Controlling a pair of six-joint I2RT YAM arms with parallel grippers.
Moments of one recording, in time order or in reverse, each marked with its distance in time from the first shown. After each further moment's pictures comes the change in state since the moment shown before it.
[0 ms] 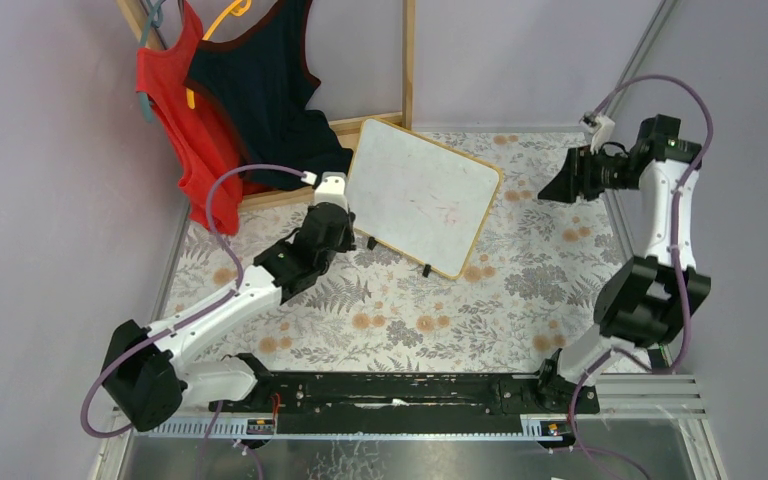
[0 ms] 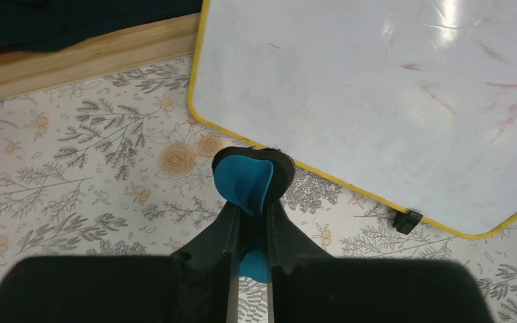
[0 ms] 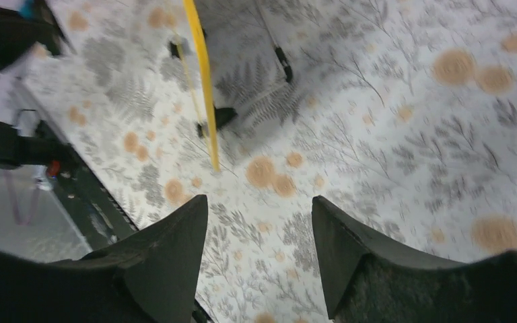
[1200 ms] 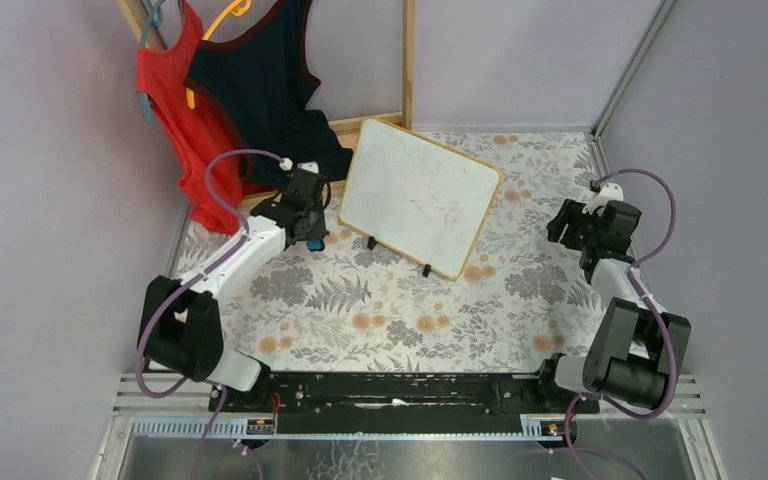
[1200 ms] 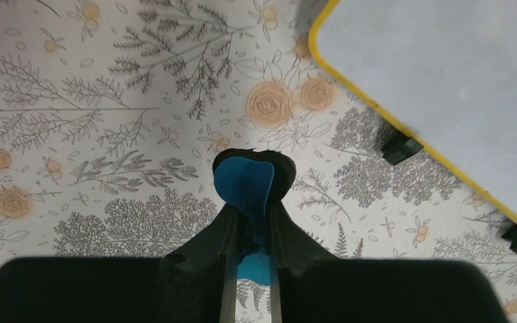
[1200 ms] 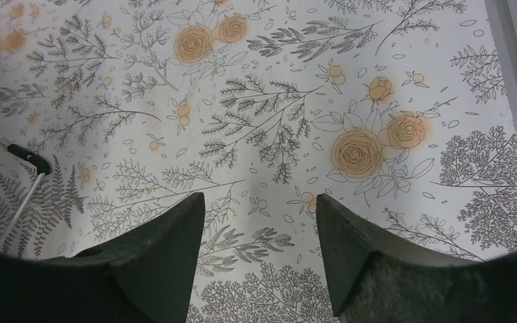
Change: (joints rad) left arm 0.336 0.248 0.200 -0.334 0.221 -0.026; right arm 0.006 -0.404 -1.111 1.383 0.677 0.643
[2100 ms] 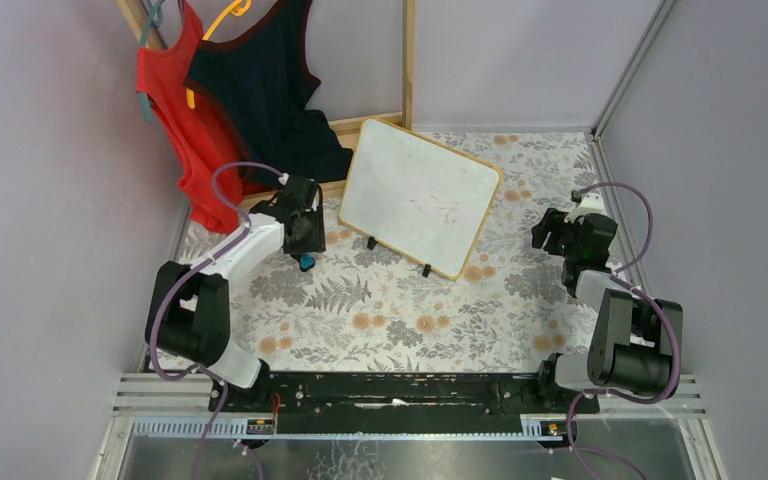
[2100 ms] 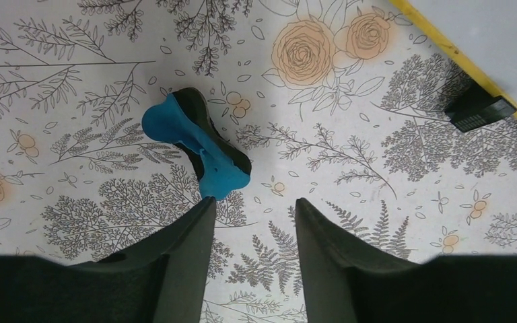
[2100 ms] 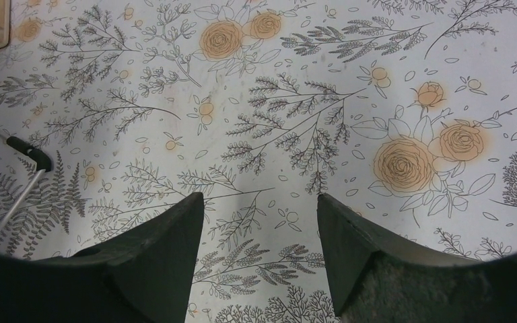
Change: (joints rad) left arm 0.087 0.092 -0.040 -0.064 0.137 0.059; right arm 0.097 0.054 -0.168 0.332 0.048 0.052
